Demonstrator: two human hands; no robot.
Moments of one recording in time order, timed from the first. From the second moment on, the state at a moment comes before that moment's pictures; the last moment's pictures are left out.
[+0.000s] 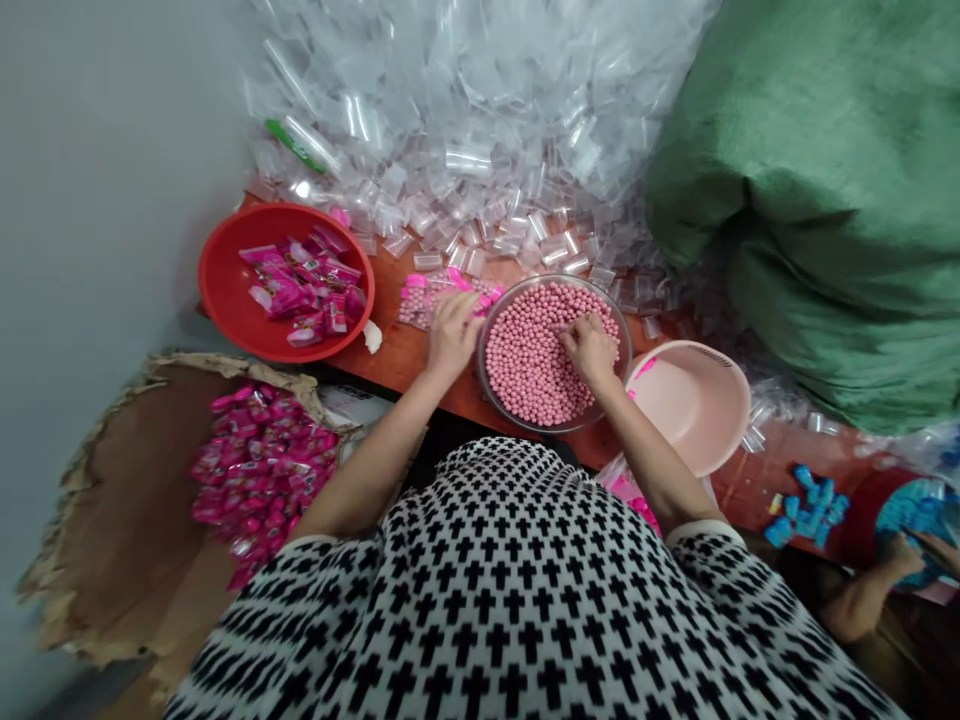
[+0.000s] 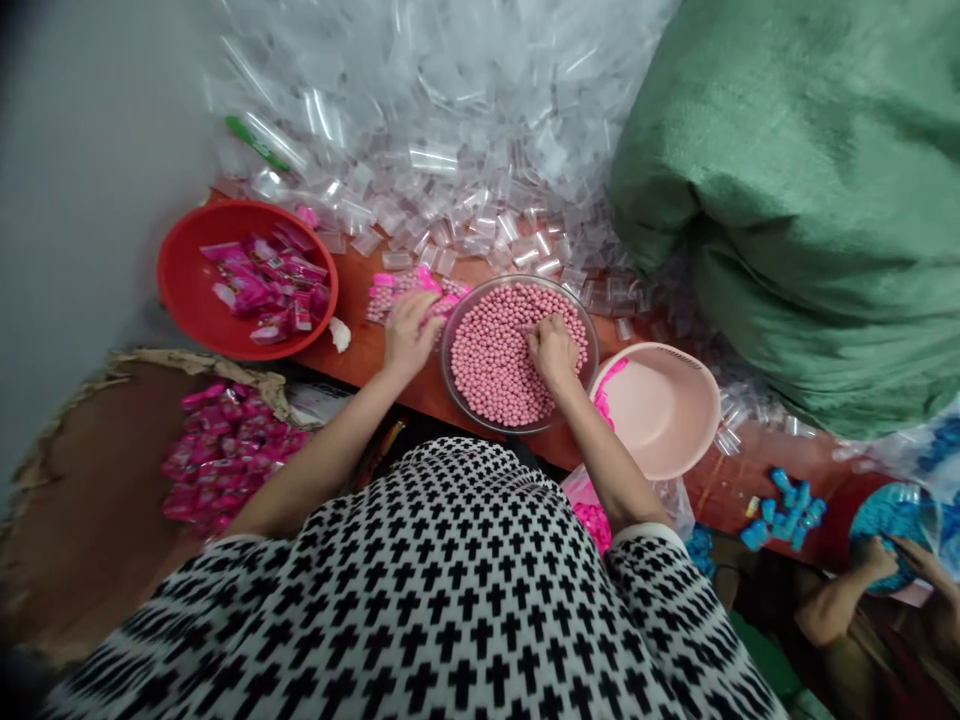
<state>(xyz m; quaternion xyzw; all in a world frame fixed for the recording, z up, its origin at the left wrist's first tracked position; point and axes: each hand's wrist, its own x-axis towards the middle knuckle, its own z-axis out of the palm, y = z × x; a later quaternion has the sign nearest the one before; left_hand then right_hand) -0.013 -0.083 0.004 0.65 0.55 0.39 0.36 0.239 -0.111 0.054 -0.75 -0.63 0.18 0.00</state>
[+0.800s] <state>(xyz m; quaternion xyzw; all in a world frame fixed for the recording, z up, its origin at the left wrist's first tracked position) 0.110 -0.125 0.054 0.41 0.36 0.31 0.78 0.302 -0.144 0.120 -0.51 -0.66 0.47 0.28</state>
